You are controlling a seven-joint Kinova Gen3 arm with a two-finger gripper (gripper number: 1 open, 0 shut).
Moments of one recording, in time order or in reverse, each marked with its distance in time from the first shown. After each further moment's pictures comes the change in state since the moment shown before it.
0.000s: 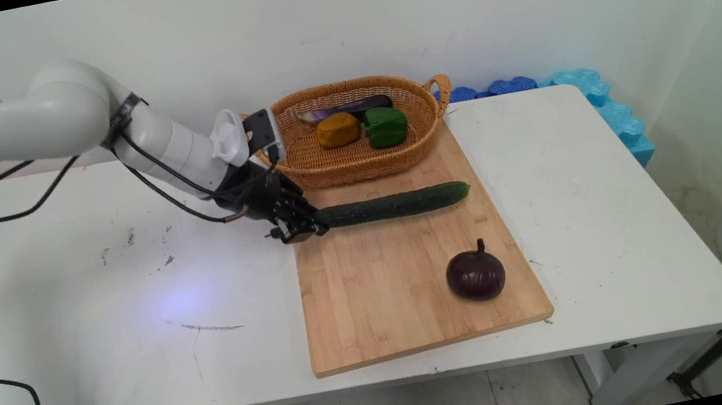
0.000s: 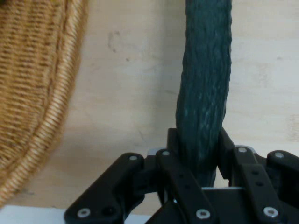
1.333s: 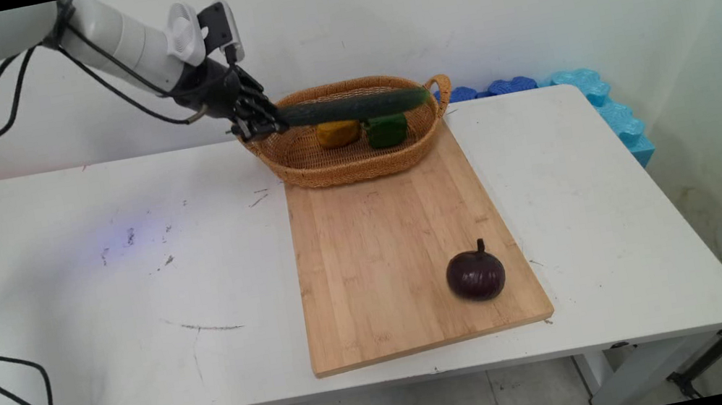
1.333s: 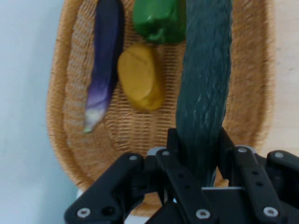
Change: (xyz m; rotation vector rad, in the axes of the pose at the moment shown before) arm 0.040 -0.094 -0.080 0.228 0.000 0.154
